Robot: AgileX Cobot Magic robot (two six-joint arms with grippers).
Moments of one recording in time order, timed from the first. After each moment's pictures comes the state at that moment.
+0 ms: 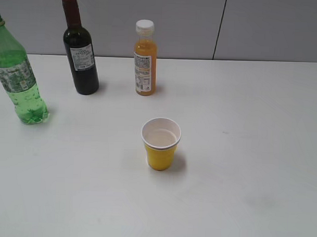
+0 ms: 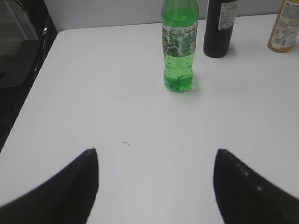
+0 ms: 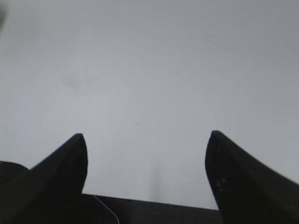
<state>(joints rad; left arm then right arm) -0.04 0.01 -0.51 -0.06 1.04 0.08 0.12 0.40 -0.42 0.00 0.93 -0.02</state>
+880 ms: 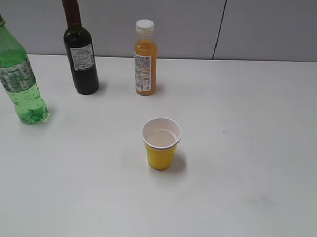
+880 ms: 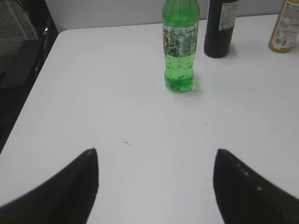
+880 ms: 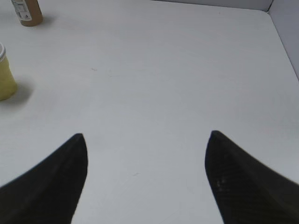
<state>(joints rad) -0.04 0.01 -0.51 -0.06 1.04 0.08 0.12 0.00 -0.41 0.00 0.94 -0.01</state>
